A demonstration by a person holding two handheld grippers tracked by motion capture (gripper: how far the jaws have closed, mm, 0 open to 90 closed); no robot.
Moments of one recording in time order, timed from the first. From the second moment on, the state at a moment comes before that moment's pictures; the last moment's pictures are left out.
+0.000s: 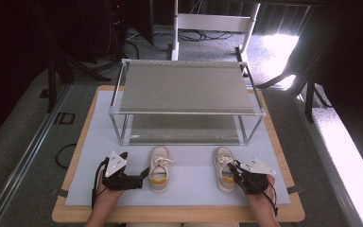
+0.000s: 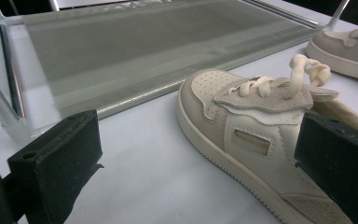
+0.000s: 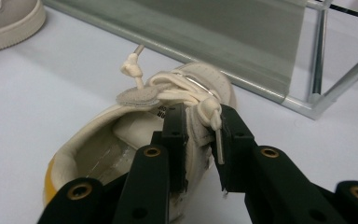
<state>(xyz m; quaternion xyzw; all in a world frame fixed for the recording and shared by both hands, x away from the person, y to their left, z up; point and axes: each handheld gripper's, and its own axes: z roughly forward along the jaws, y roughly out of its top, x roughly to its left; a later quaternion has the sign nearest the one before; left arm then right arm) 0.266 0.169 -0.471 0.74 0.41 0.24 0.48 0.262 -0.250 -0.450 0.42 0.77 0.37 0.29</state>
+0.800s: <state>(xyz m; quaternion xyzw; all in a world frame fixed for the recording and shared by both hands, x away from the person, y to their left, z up) 0.269 0.149 -0.459 0.75 0.44 0.19 0.45 0.264 -0.258 -0.456 0.48 0.74 0.40 0.25</state>
